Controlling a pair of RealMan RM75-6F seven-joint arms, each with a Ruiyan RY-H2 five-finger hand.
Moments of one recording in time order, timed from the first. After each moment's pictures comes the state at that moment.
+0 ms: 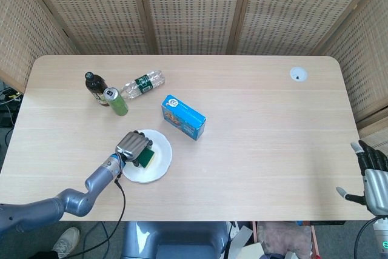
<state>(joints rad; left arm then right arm) -0.83 -1.68 -0.08 -1.16 1.12 0.65 0.30 0.05 -1.02 0.09 -1.72 -1.38 1.43 -0.02</state>
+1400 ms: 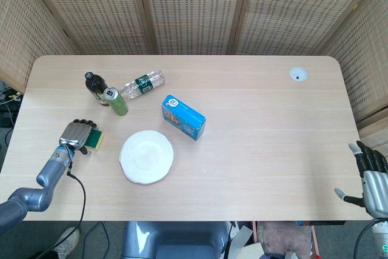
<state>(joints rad) -0.70 -1.56 -0.02 -0.90 1.12 0.63 0.11 0.04 -1.01 0.08 -1.74 -1.41 1.46 -0.02</state>
